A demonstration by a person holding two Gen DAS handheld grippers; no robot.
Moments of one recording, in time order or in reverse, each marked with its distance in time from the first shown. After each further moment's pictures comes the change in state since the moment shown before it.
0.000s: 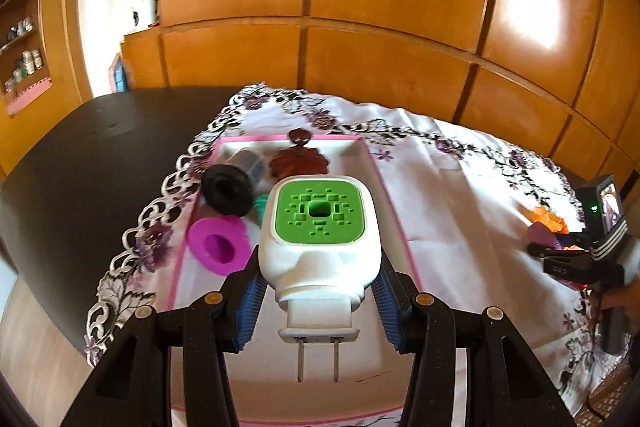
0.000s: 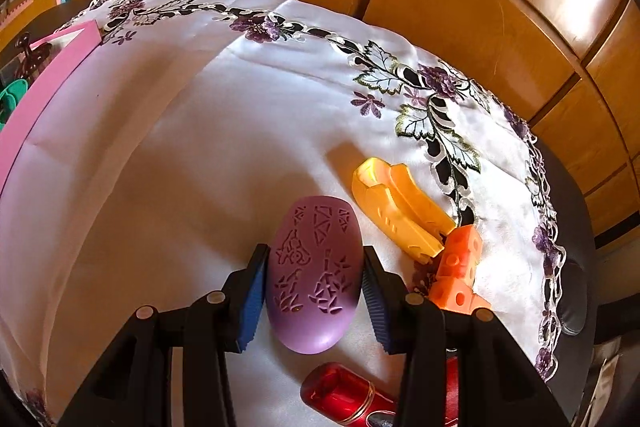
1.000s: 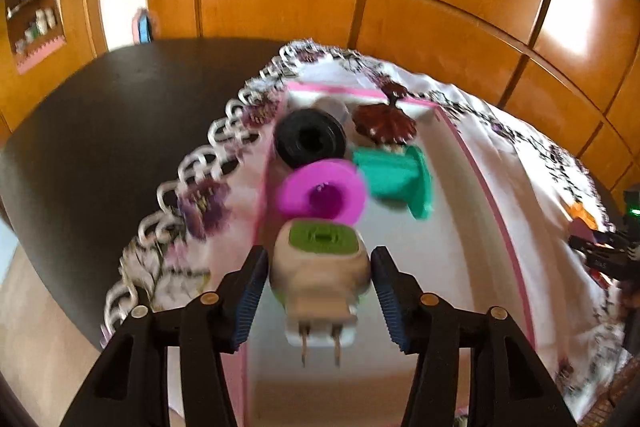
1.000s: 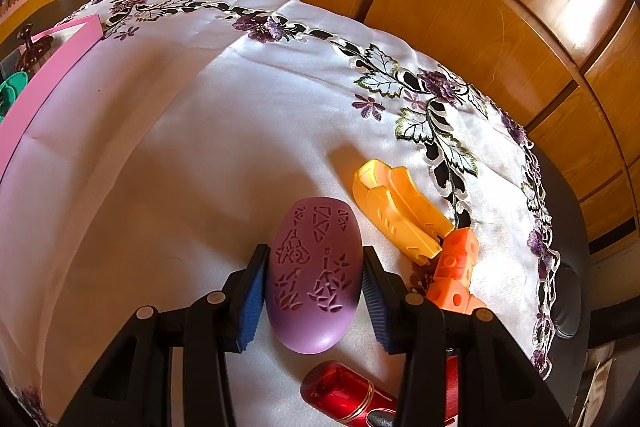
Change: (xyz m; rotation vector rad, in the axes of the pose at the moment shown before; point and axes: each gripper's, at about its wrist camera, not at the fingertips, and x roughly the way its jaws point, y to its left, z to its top) left arm 0.035 0.072 -0.013 -0.079 0.103 0.042; right arm -0.001 0.003 0.000 -0.018 -0.004 -0.017
